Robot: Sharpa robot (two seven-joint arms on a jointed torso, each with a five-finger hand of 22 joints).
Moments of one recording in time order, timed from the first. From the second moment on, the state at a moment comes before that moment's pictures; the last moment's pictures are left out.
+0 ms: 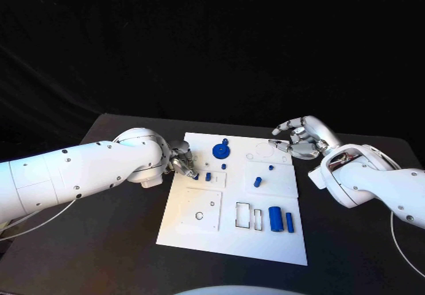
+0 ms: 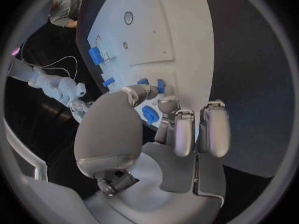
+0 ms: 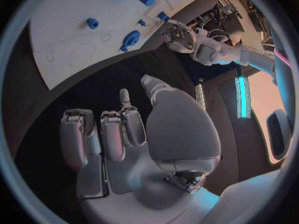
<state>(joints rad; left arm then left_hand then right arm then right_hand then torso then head) 1.30 -0.76 -0.10 1.48 -1.10 0.08 -0.50 1.22 -0.27 0.69 0.21 0.55 0.94 0.07 0.59 0.70 1.30 -0.02 1.10 0.87 1.47 -0.07 1.55 1.31 0.08 1.44 0.03 1.45 1.29 1.24 -0.93 -0.12 1.61 -1.03 -0.65 0.01 1.27 -0.20 0.31 0.25 0.24 0.91 0.15 0.20 0.47 1.44 0.06 1.38 1.31 1.47 -0.01 1.52 1.31 0.01 1.47 0.10 1.48 1.31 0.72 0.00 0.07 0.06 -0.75</state>
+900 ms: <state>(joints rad) 1.31 -0.73 -0.10 1.45 -1.09 0.12 -0.51 1.19 -0.25 0.69 0.20 0.55 0.94 0.07 0.60 0.78 1.31 -0.03 1.09 0.86 1.47 -0.08 1.56 1.31 0.08 1.44 0.03 1.45 1.30 1.24 -0.93 -0.12 1.61 -1.03 -0.65 0.01 1.27 -0.20 0.31 0.25 0.24 0.91 0.15 0.20 0.47 1.44 0.06 1.38 1.31 1.47 -0.01 1.52 1.31 0.01 1.47 0.10 1.48 1.31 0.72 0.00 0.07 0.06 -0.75</state>
